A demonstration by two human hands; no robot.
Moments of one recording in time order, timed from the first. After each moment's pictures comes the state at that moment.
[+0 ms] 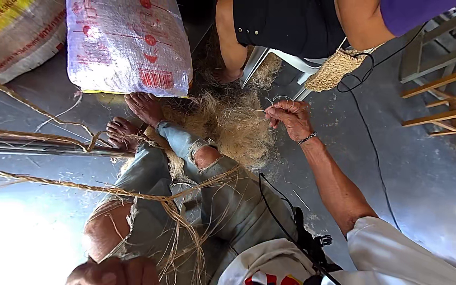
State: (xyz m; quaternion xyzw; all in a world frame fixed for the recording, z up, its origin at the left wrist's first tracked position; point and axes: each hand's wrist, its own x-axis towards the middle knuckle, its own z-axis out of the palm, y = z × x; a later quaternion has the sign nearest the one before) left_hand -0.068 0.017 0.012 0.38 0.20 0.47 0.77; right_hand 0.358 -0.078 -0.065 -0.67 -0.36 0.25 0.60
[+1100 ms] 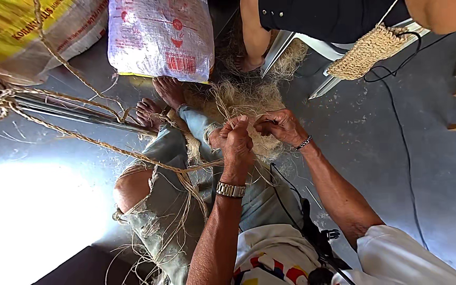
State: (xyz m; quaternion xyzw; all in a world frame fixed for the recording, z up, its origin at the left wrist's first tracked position) left_hand 0.148 0.006 -0.040 0.31 0.39 0.32 0.81; right_hand 0.301 -0.075 -0.081 -0.63 -0.54 0.29 0.48
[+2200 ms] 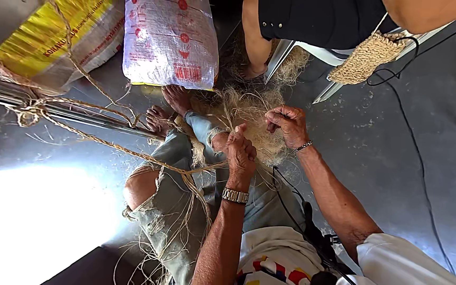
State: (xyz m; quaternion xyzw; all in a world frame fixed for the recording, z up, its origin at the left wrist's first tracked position) left_hand 0.146 -0.007 -0.060 0.24 0.38 0.34 0.83; right_hand 0.290 -0.070 -0.072 -0.63 -0.32 0.27 0.65
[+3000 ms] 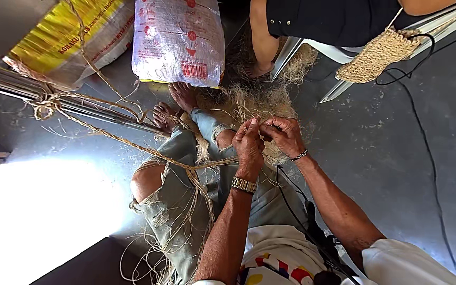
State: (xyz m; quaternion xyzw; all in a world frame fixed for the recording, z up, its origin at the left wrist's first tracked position) left_hand 0.163 -0.010 -0.068 0.29 0.39 0.34 0.81; right_hand 0.264 -0.071 -0.076 -0.66 -0.43 0.23 0.57
